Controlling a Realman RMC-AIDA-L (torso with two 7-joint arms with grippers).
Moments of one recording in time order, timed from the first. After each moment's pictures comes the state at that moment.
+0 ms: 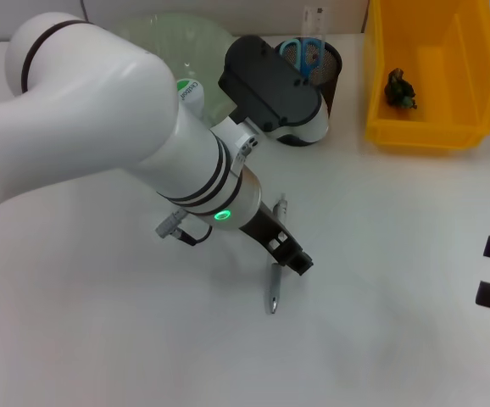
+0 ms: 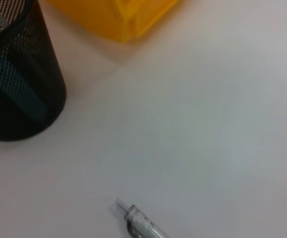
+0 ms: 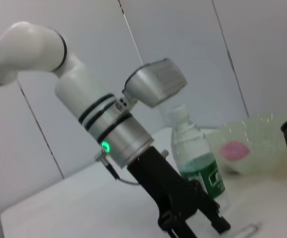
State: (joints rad) left arm -0.78 -2.08 2.01 1.13 2.42 1.07 -2.88; right arm 0.21 2.05 -0.38 -0.78 -2.09 -1.99 1.28
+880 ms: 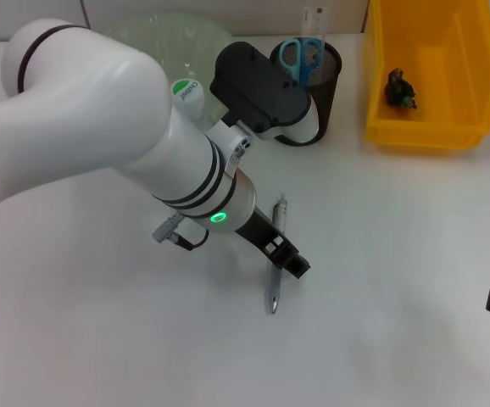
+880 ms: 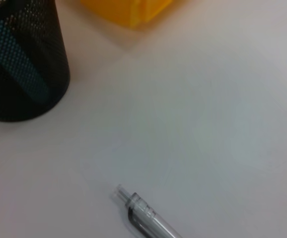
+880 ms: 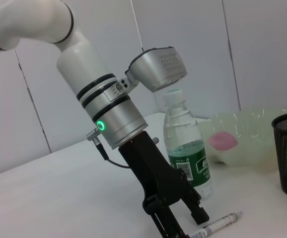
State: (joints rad) left arm -0.78 -2.08 2.00 1.08 2.38 1.06 -2.88; right arm 0.21 2.05 -0.37 -0.83 -2.12 -1.98 1.19
